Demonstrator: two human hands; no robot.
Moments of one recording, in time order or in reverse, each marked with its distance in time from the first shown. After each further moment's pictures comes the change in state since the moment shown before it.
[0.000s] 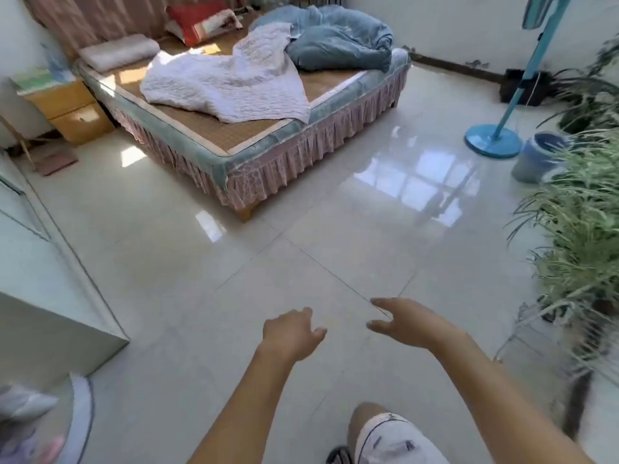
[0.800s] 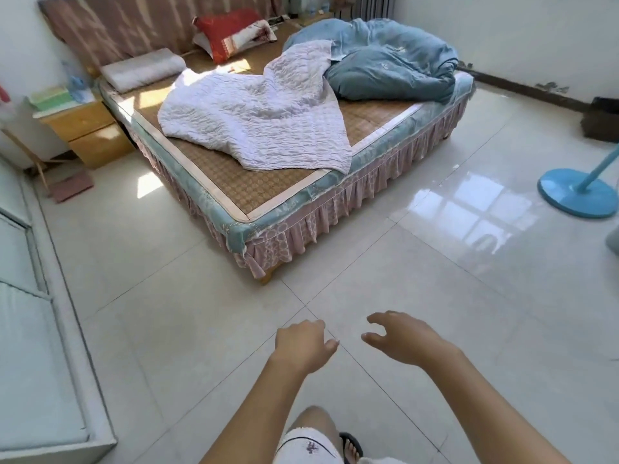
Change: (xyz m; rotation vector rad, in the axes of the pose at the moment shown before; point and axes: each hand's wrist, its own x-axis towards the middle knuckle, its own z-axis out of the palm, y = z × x) left_hand 0.398 -0.094 -0.271 -0.008 0.011 -0.059; right_hand 0.432 -0.110 -0.242 -0.113 -0.045 -0.055
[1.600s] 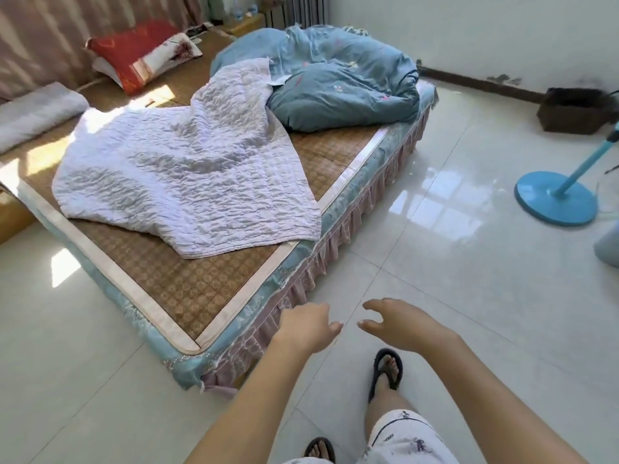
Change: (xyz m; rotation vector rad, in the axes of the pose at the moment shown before) left_hand 0.410 0.031 -0.273 0.163 -0.030 0.195; right_hand 0.350 0.046 -0.275 0.131 0.055 0.107
